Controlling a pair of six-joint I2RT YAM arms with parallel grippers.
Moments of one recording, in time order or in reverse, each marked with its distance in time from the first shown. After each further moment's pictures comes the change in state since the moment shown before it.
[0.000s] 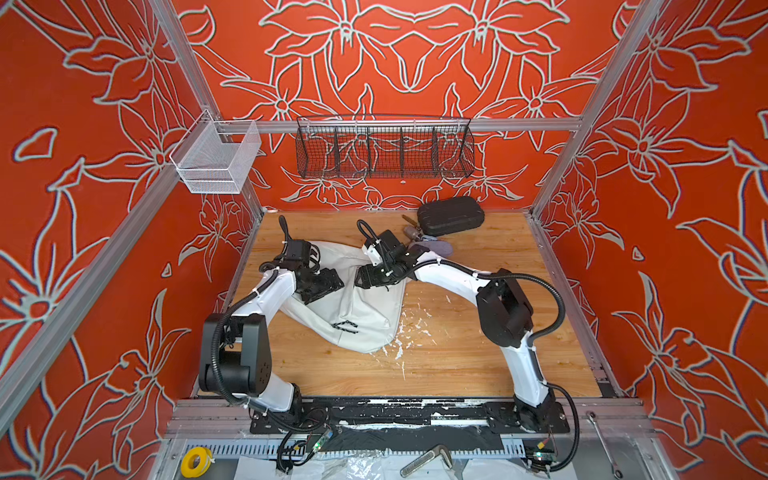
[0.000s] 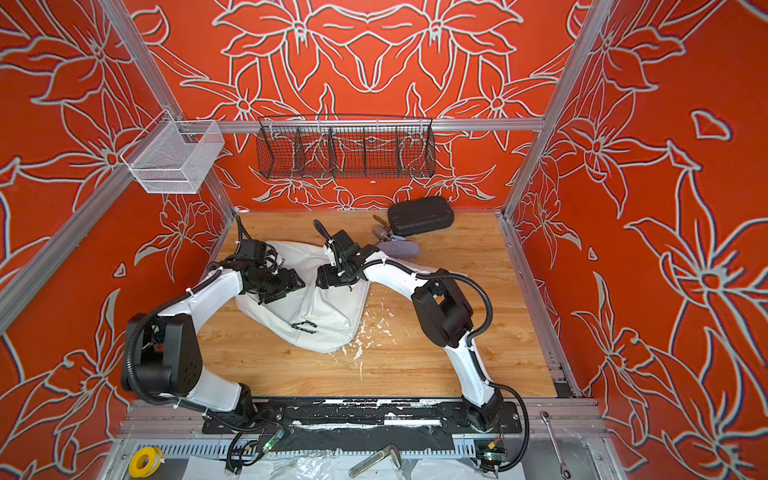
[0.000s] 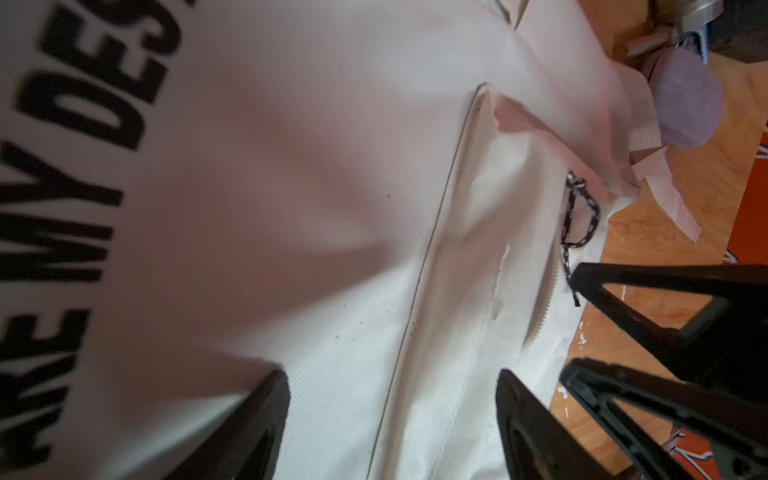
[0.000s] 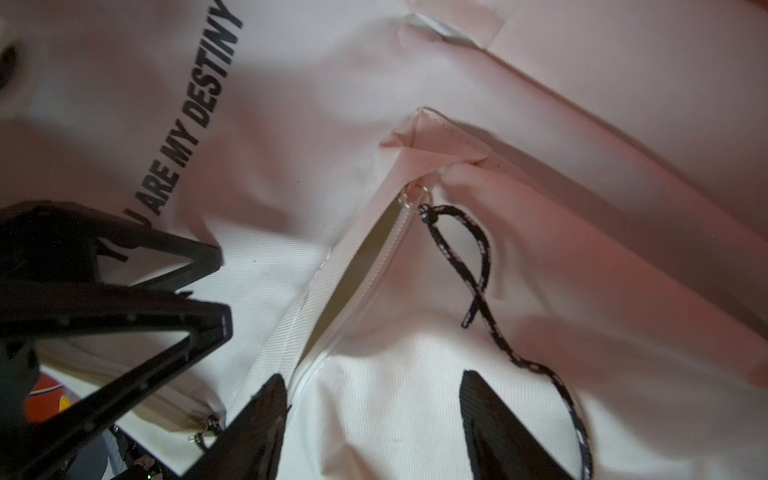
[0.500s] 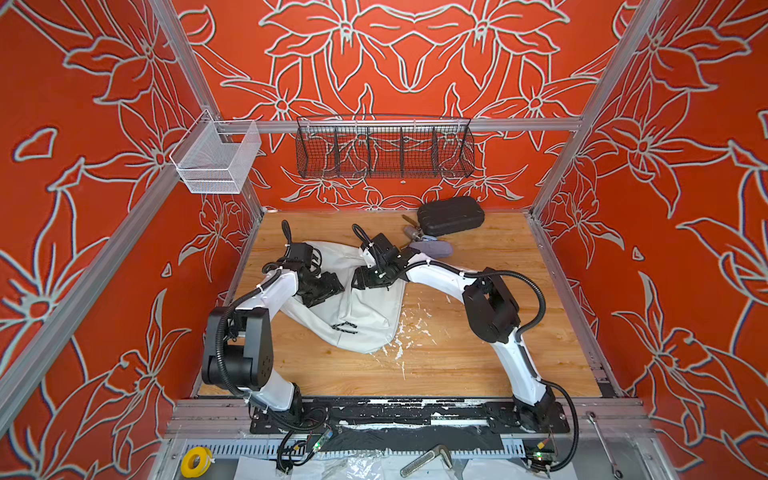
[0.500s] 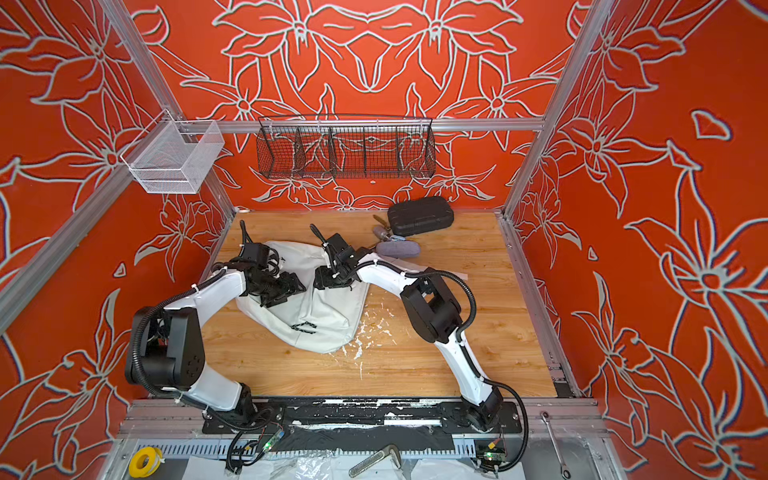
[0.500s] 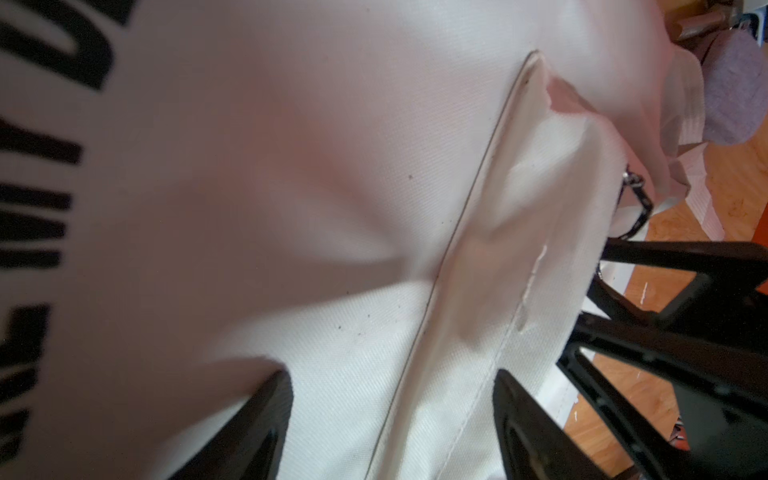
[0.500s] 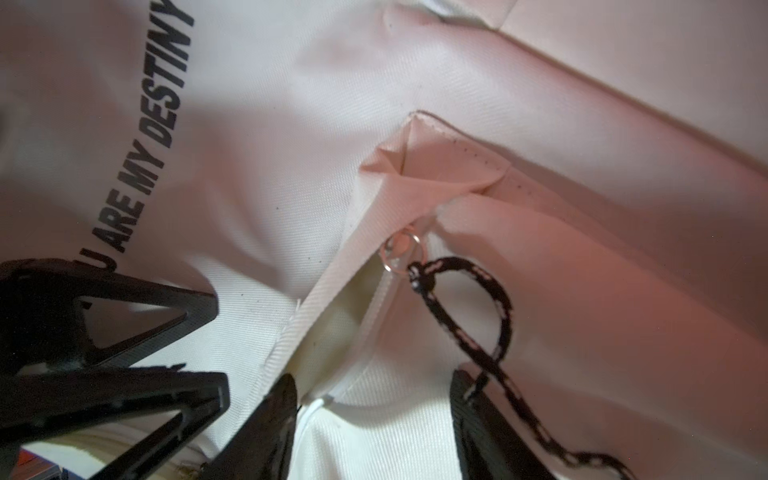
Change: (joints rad) left arm -0.002 0.031 -0.021 0.012 -0.003 -0.021; right arm 0.011 0.090 0.076 0.014 0.000 0.054
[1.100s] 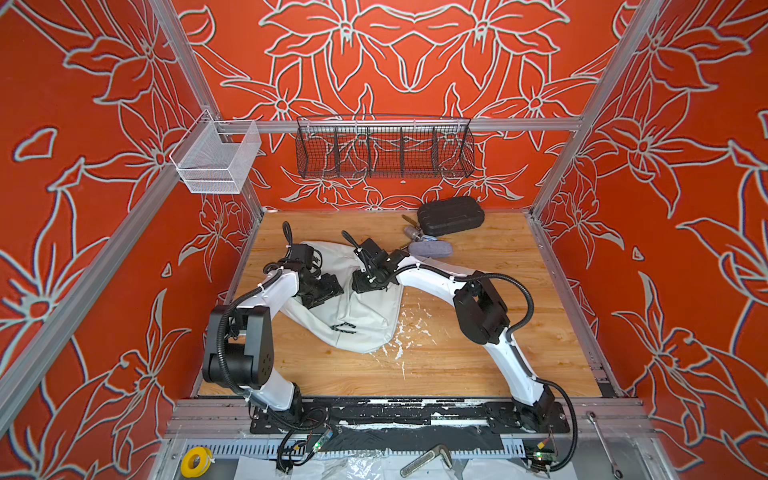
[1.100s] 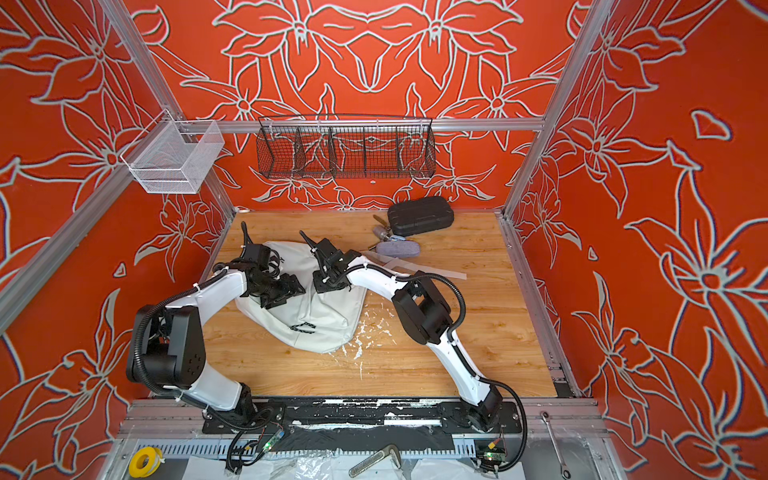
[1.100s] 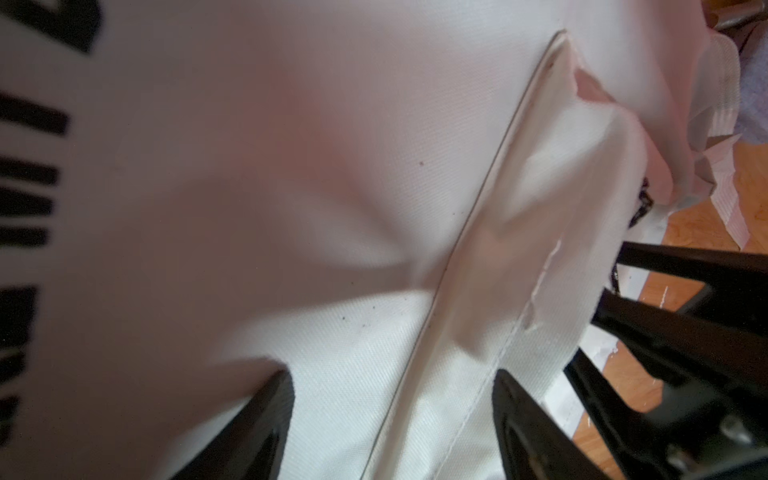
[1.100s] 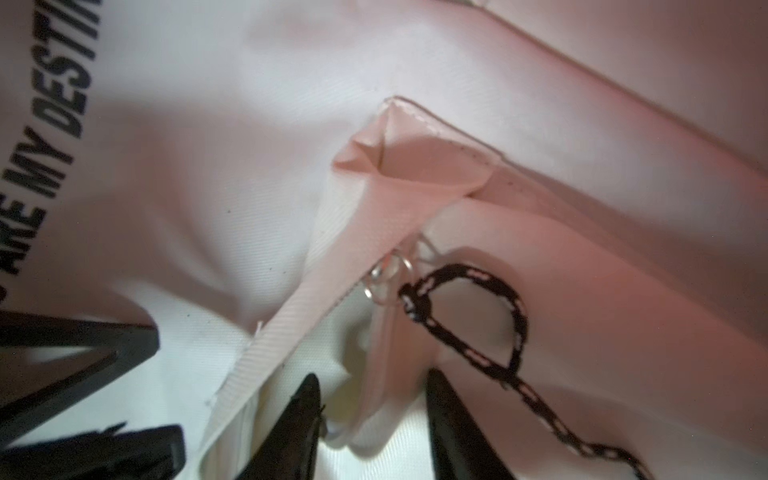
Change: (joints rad) left arm 0.000 0.009 -0.002 -0.008 -0.026 0.001; right arm 0.043 0.076 0.103 -0.091 0.164 -0.040
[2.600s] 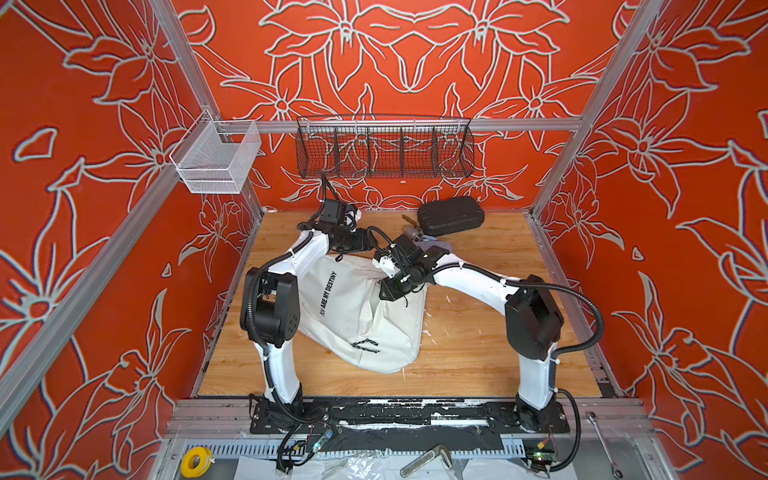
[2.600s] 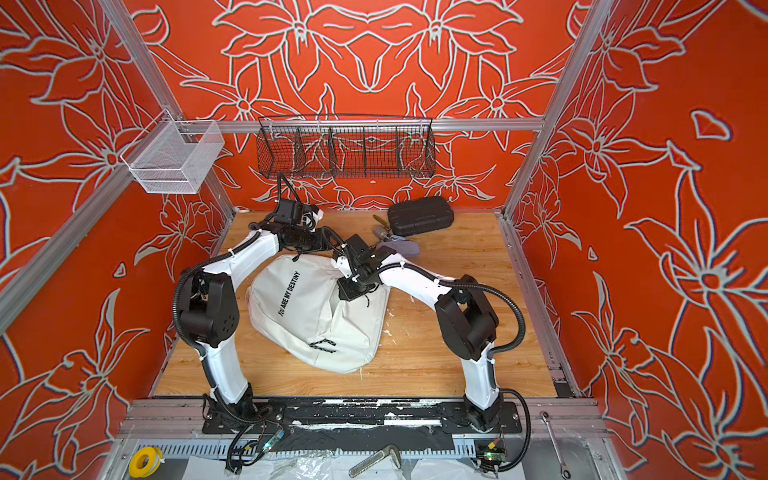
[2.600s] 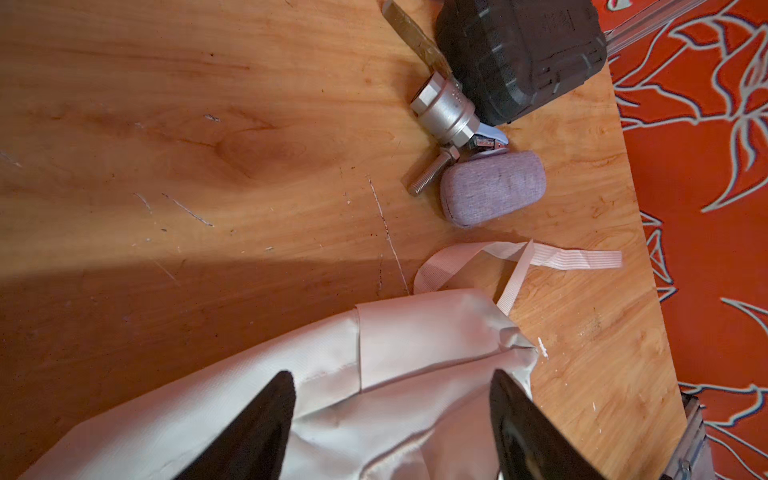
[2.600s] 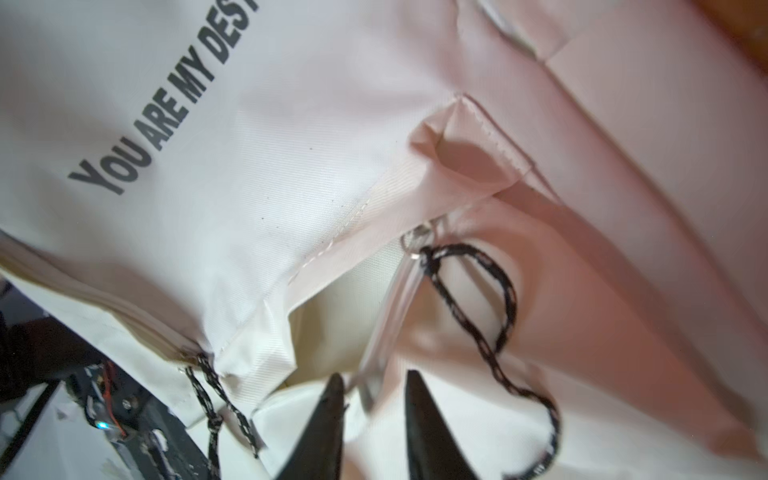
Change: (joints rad) left arm -0.182 0.348 0.595 0.084 0.085 0.144; right arm -0.087 -0.416 -0.373 -0.108 -0.177 -0.328
